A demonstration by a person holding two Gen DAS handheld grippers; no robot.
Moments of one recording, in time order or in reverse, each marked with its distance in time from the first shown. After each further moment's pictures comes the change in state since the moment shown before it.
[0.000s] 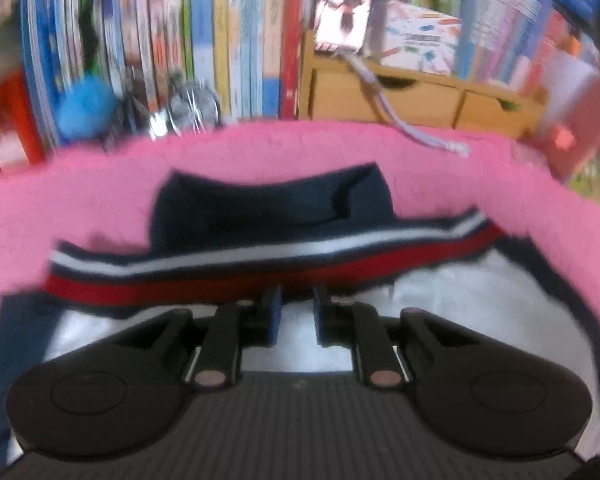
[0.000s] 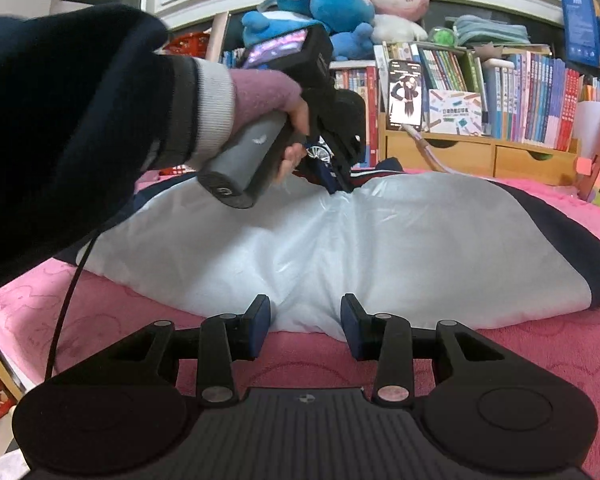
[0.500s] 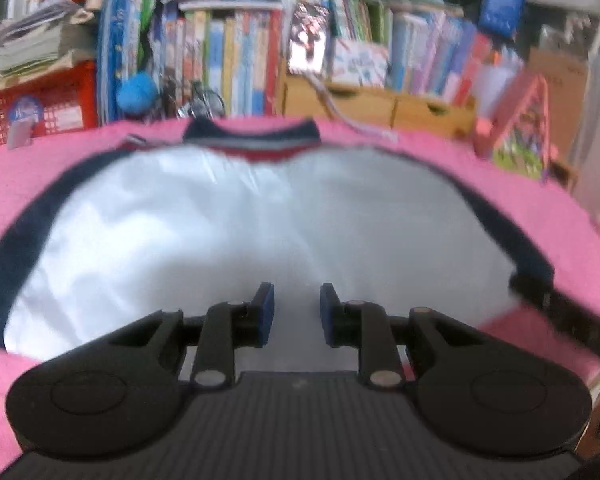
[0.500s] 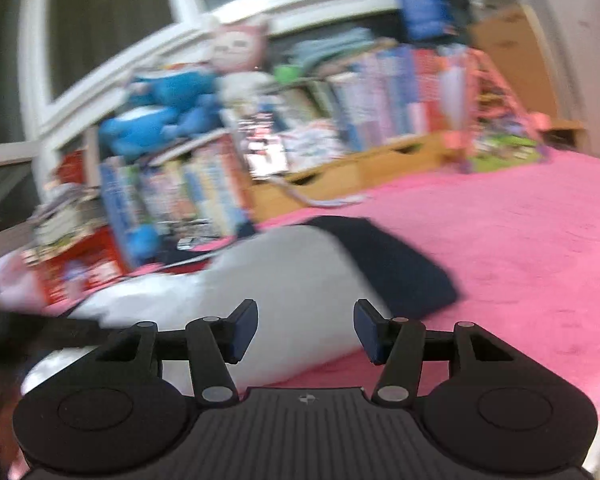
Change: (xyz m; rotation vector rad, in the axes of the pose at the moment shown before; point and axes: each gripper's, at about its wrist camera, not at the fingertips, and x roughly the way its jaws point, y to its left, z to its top) left arm -0.128 -0.033 -0.152 -0.056 -0.121 -0.030; right arm -0.053 -0.128 0.011 0.395 -0.128 -0.216
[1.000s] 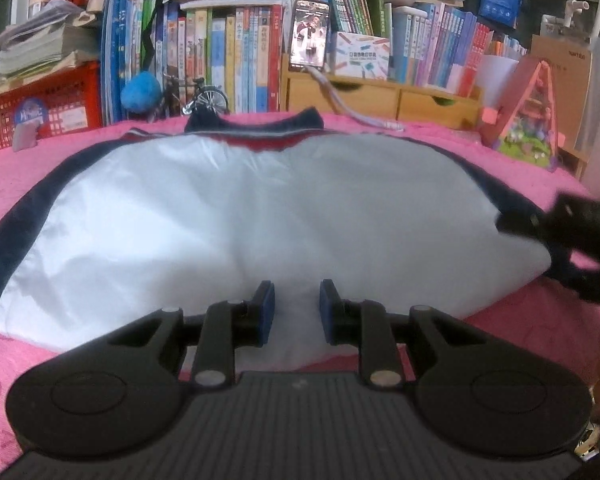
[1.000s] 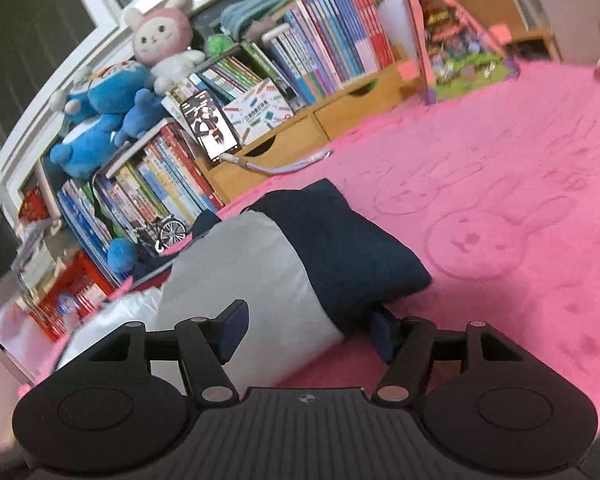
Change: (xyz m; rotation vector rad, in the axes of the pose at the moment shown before) left arm 0.007 -0.001 -0.016 0.002 -0.035 0.014; right arm 0.058 -0.032 0.032 0.247 0.155 0.052
